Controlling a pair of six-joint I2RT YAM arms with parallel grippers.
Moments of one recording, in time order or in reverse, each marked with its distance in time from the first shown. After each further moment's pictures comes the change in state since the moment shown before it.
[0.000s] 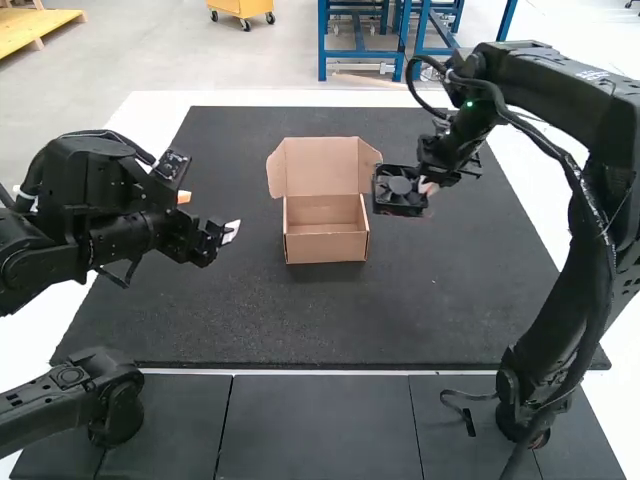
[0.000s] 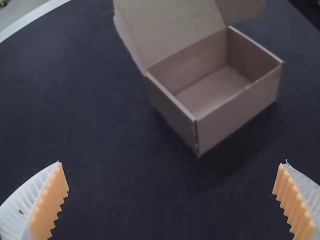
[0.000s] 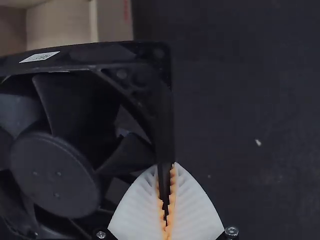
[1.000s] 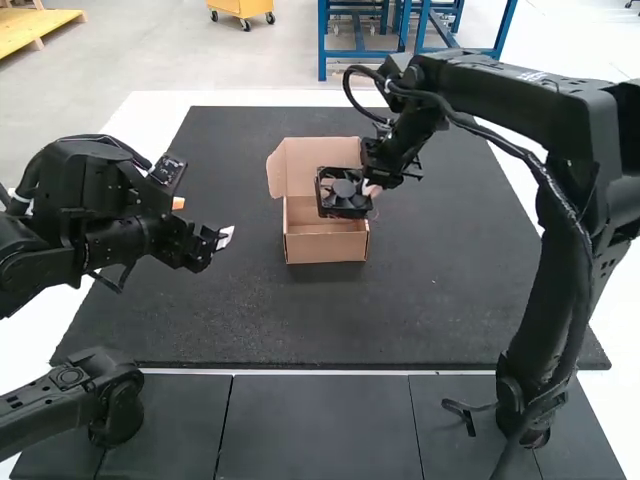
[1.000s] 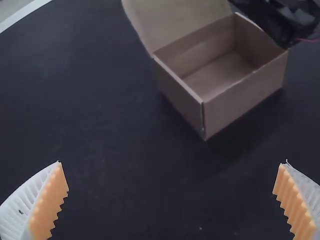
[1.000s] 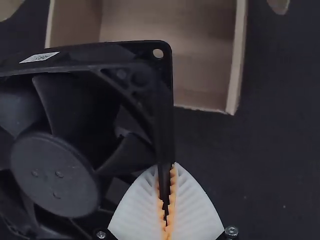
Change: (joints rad) left arm 0.018 -0.011 0.000 -0.045 -0.004 -0.002; right arm 0.209 0.126 0.084 0.100 -0.036 0.086
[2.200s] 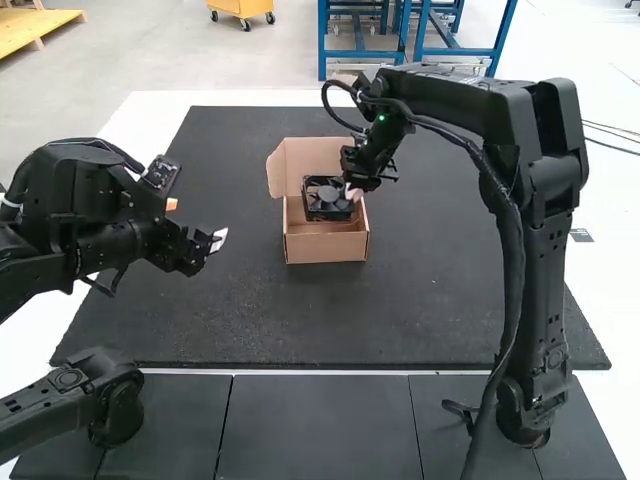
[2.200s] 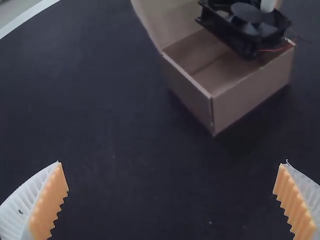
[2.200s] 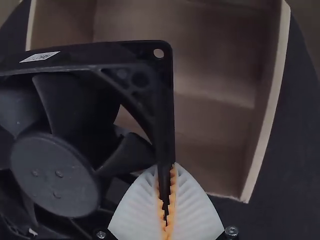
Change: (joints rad) left arm 0.000 -0.039 0.000 -0.032 -0.023 0.023; right arm 0.010 0.268 0.202 -0.012 -0.006 -0.035
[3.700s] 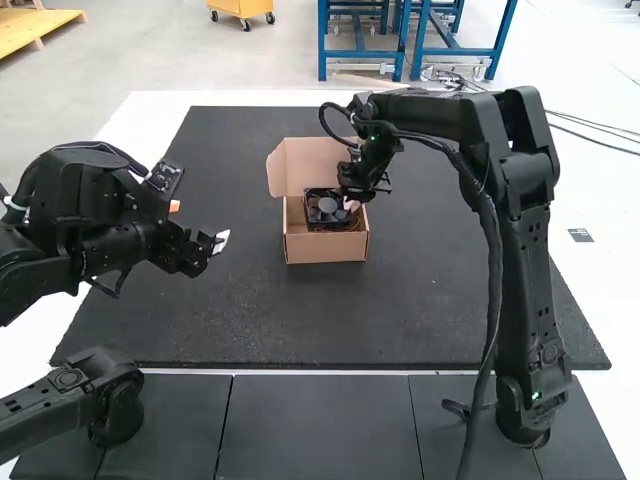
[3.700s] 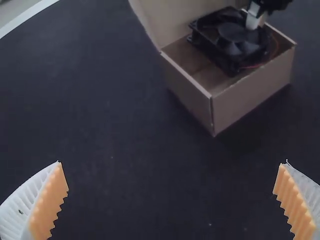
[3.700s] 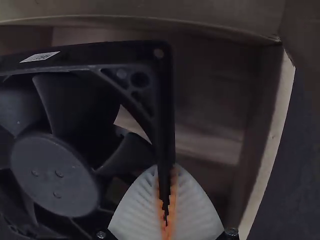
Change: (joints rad) left arm 0.000 0.000 -0.025 0.026 0.000 0.000; right arm -0.015 0.125 0.001 0.123 0.033 -0.017
